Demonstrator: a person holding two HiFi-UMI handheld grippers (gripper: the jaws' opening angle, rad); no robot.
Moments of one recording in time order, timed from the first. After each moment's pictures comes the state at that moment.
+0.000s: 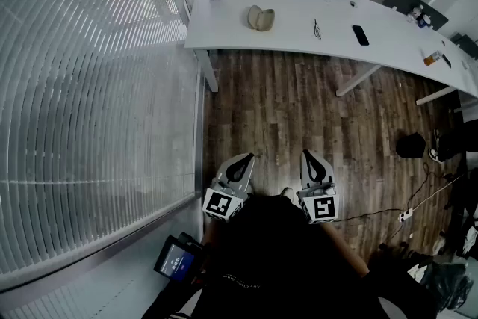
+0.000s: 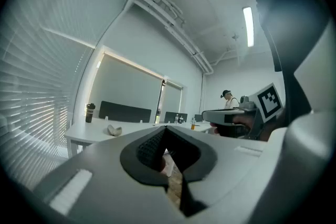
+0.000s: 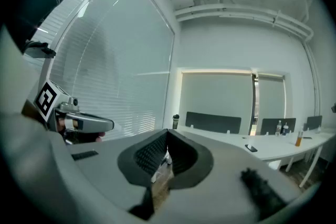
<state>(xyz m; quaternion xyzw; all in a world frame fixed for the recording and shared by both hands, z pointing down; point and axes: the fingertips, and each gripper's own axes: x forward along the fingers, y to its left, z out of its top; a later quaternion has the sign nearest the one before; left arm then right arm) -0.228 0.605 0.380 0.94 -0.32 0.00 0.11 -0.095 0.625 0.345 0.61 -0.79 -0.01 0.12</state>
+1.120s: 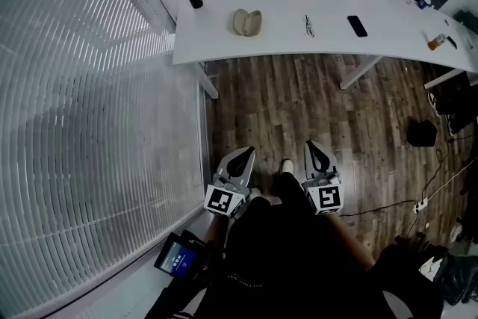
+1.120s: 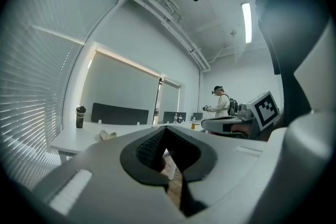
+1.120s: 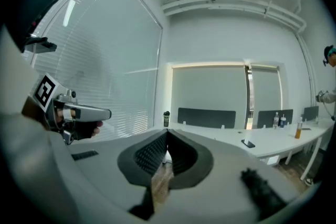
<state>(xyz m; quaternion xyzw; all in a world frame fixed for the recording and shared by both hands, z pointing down) -0.176 0.511 0.382 0.95 -0.30 0.01 0.09 -0.031 0.535 0.377 0.63 -0.77 0.01 0.09</state>
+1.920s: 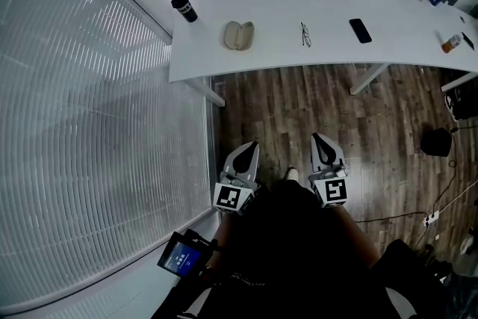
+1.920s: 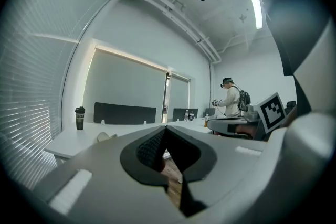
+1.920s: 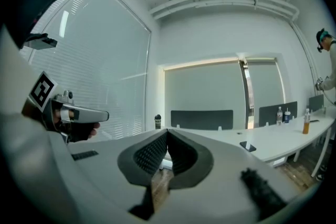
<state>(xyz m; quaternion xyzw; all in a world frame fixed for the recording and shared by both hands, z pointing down) -0.059 0.438 0.387 0.93 -0.36 0.02 0.06 0.097 0.459 0.388 0.62 -0.78 0.02 0.04</state>
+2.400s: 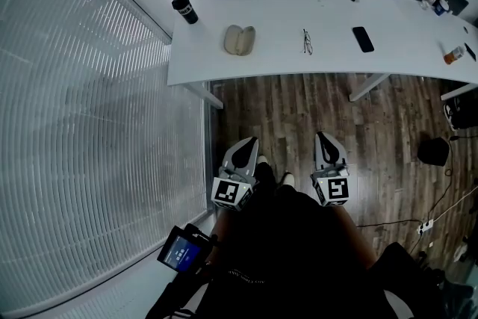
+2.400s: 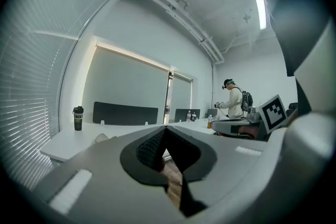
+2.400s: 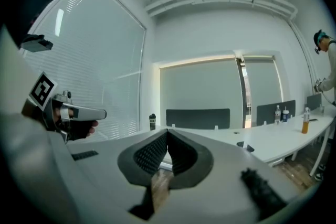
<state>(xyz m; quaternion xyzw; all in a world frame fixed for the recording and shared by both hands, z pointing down) -0.048 0.389 0.394 0.93 -0.36 0.03 0.07 0.122 0.420 0.393 0.64 -0.77 0.04 0.04</state>
